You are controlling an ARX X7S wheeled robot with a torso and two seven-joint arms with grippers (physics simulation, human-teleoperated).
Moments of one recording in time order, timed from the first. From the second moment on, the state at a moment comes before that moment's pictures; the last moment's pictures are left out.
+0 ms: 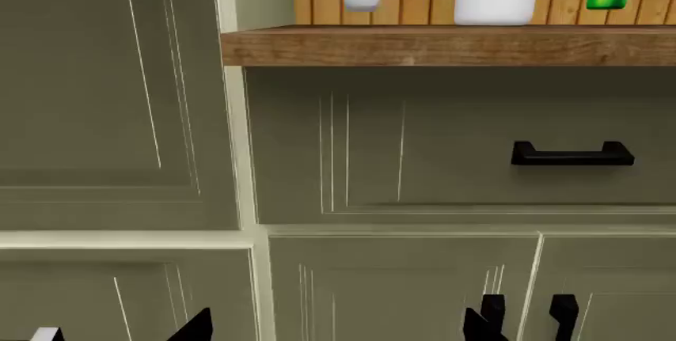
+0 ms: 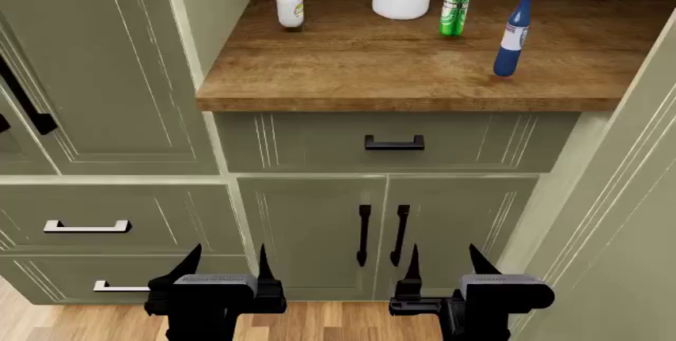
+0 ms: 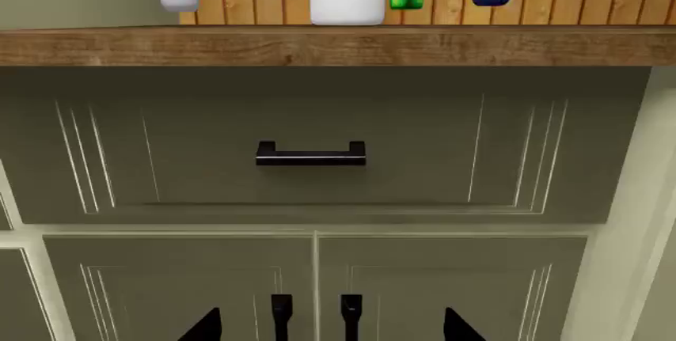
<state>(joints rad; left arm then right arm) 0.00 0.00 0.00 0.00 0.00 0.00 0.00 0.00 0.00 0.00 0.00 0.00 0.00 0.00</state>
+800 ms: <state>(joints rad) -0.28 -0.15 0.08 0.36 -0.05 -0.46 -0.03 0.23 0.13 -0.02 -0.31 0.16 0.53 0.10</state>
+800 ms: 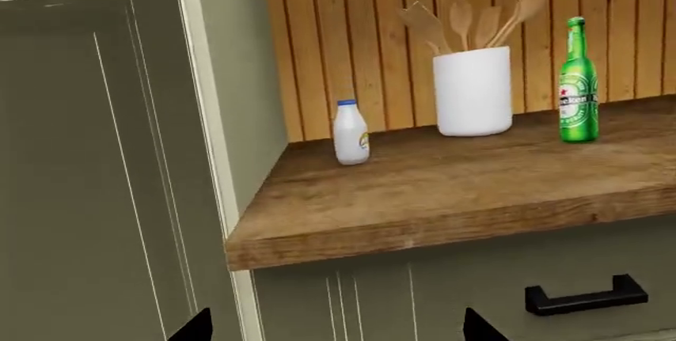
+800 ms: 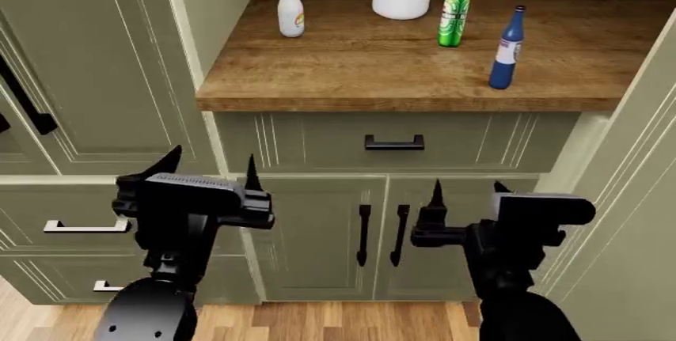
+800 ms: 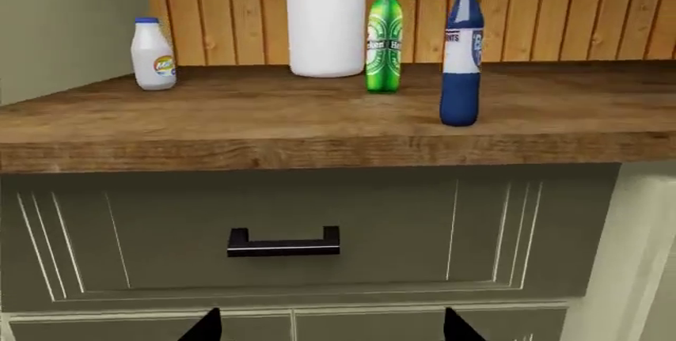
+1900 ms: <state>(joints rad) -1.23 -0.24 0.13 0.36 -0.14 -1.22 0.05 1.34 0.41 0.08 -0.44 1.25 1.51 0.86</state>
